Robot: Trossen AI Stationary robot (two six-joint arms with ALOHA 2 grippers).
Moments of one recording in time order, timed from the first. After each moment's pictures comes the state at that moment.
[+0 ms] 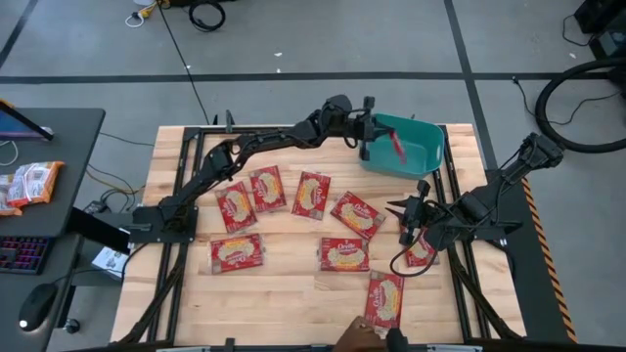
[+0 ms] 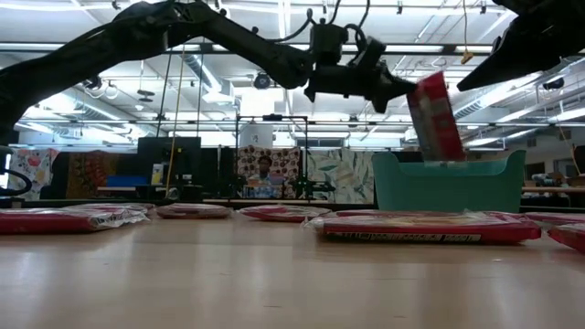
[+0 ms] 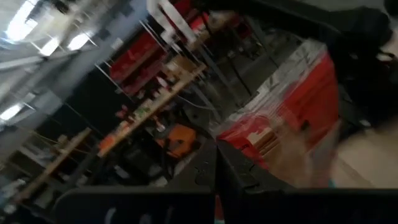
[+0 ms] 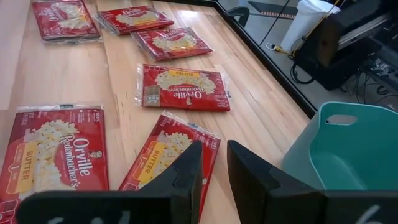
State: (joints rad) left arm 0.40 2.44 2.15 0.27 0.38 0.72; right arm 0.61 0.86 0.56 -0.57 0.95 0.50
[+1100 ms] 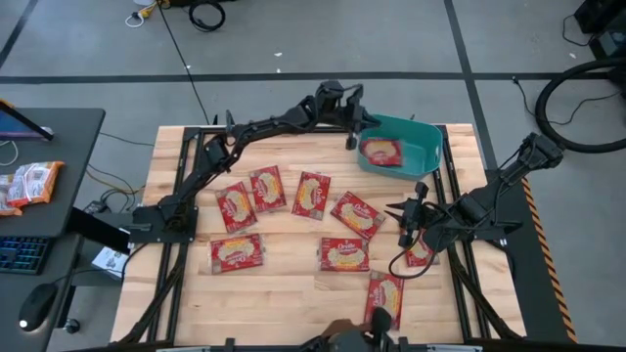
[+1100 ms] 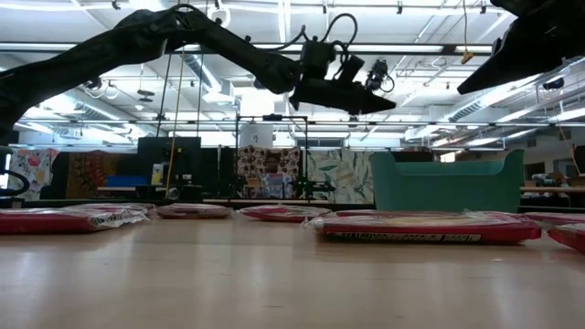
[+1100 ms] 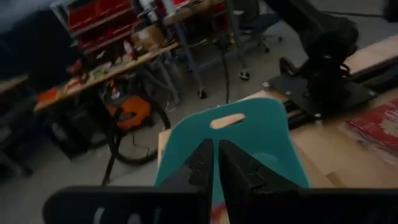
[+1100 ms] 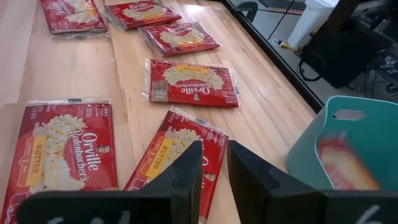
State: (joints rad) left arm 0.50 2.42 2.15 0.11 0.55 0.47; right arm 0.62 0.89 0.56 -0.55 0.92 0.50
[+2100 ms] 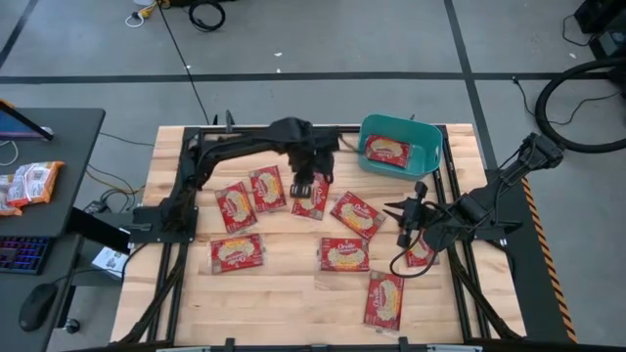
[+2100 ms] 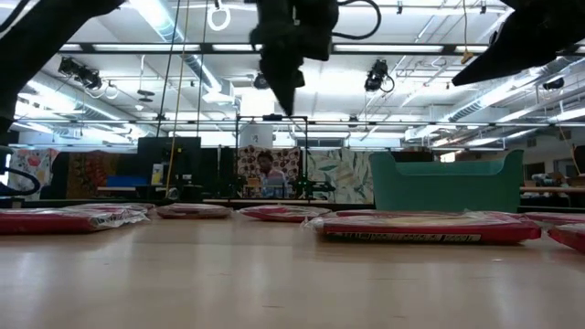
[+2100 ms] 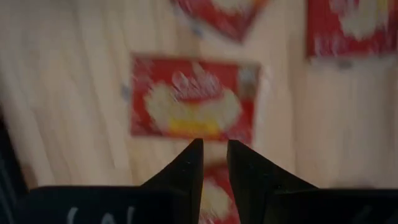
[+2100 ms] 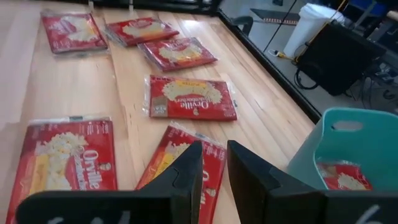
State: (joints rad) left arm 0.23 2.12 2.15 -1.41 0.04 0.37; right arm 0.61 0.89 0.56 -0.47 0.95 0.45
